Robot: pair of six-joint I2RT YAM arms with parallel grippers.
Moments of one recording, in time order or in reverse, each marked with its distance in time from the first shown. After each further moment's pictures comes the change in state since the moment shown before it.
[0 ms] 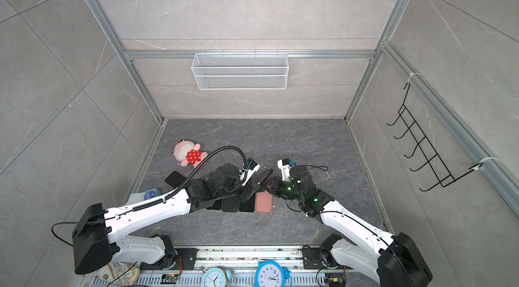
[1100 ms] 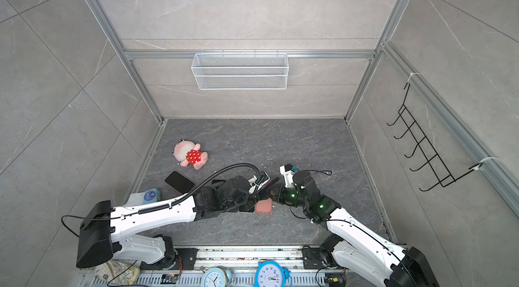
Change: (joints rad) left arm -0.185 0.031 0.029 -0.049 -0.262 0.172; right arm 0.013 -0.127 -0.038 -0.173 0.022 -0.076
